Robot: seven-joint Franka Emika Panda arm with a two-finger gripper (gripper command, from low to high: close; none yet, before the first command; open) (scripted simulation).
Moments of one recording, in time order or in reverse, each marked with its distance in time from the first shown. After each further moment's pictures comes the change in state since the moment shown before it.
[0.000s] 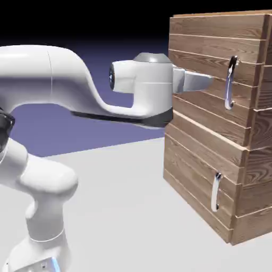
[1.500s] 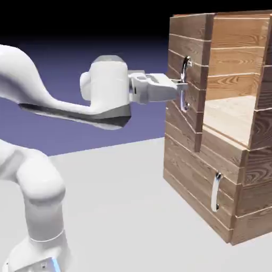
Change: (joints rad) arm -0.690 -0.165 0.601 -0.370 0.273 -0.225 0.112
